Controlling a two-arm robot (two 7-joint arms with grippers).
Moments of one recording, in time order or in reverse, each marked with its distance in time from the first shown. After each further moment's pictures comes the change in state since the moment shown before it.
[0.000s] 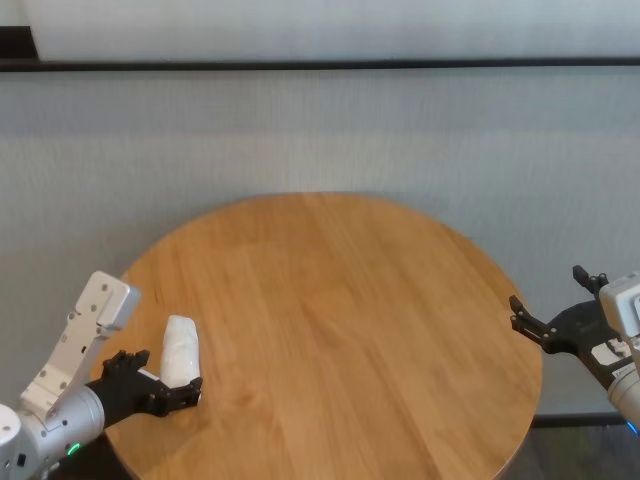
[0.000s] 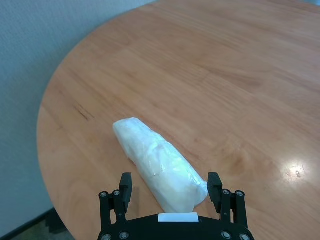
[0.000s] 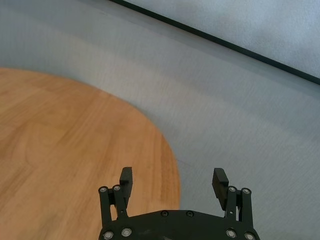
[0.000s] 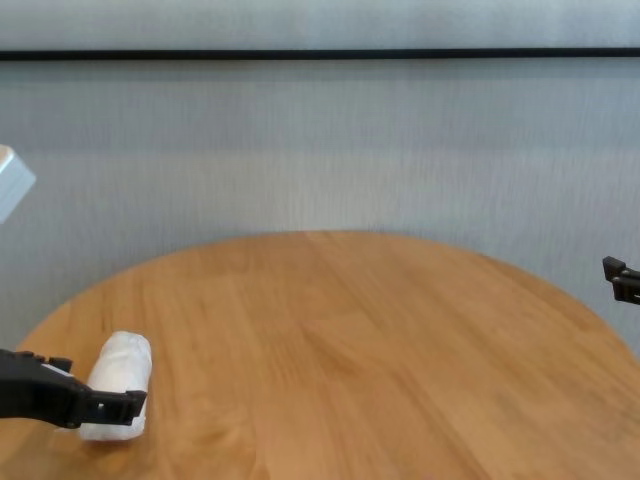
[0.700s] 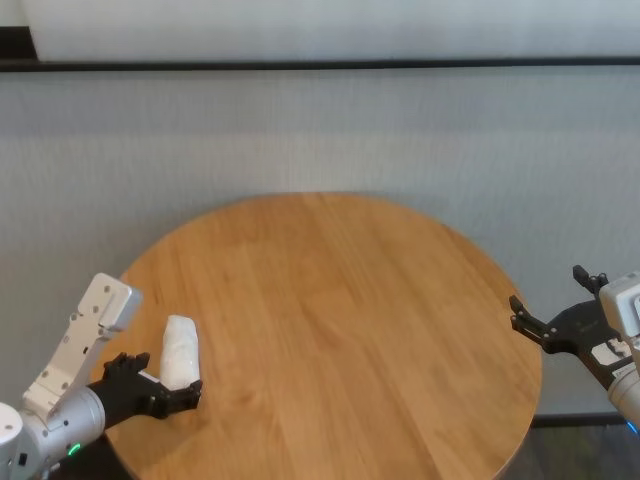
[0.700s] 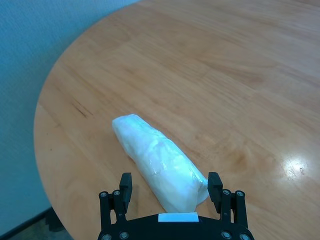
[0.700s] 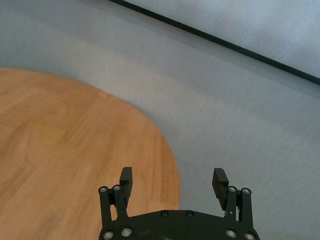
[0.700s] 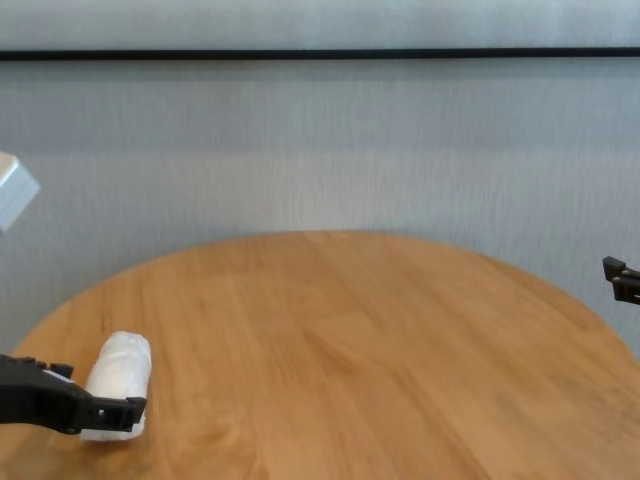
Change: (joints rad) left arm -0.005 -0.018 -0.010 0.024 0.036 0.000 -0.019; right arm 0.000 0.000 0.000 0.000 0.000 0.000 0.000
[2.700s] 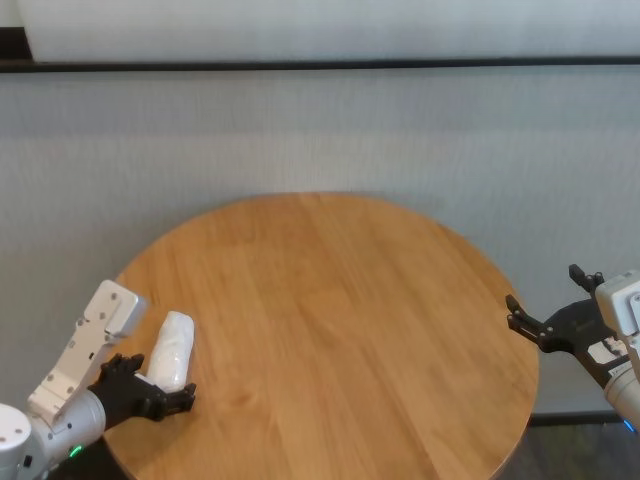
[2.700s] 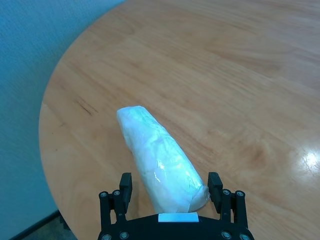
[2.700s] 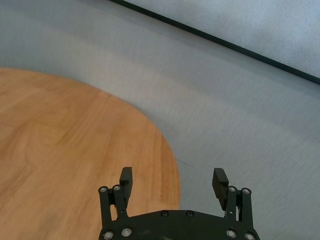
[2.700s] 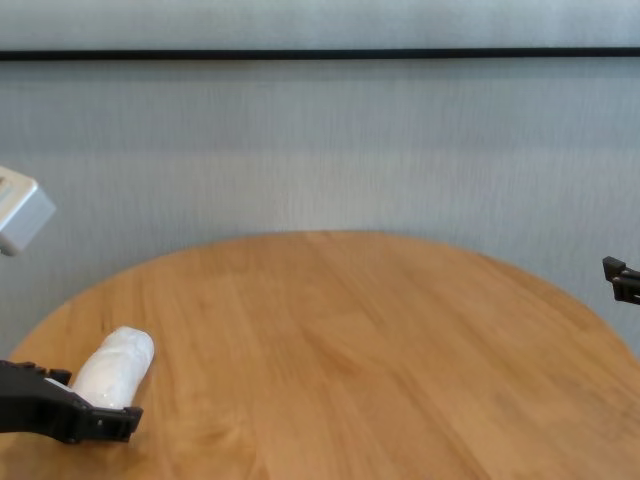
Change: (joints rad) left arm -0.018 -0.056 -0.026 0.064 0.126 -0.017 -0.029; right arm 0.000 0.000 0.000 0.000 0.000 0.000 0.000
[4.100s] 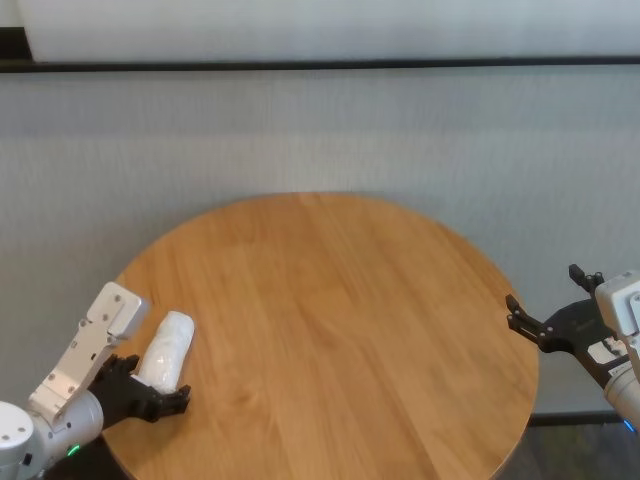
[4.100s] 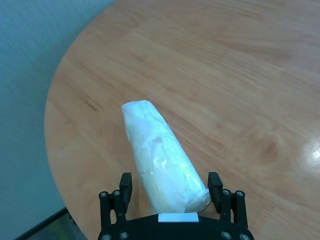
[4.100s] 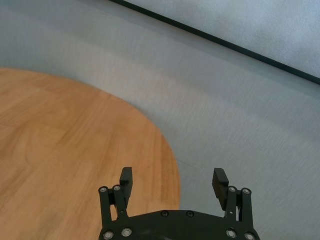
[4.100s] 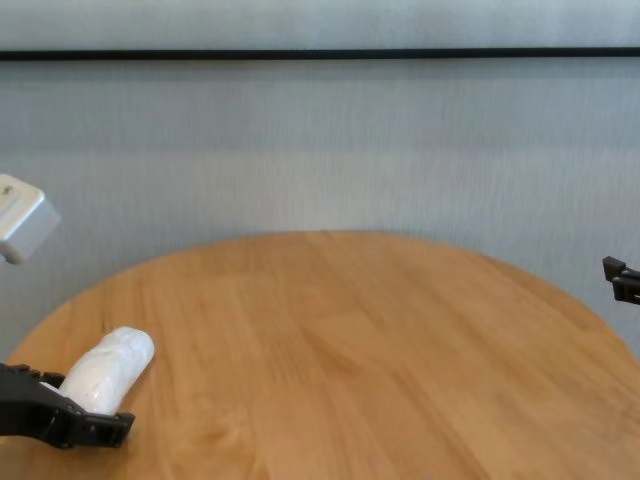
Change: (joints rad) left arm -0.005 -0.026 -0.023 0.022 0.077 0.003 -0.027; right arm 0.000 0.000 0.000 0.000 0.000 0.000 0.000
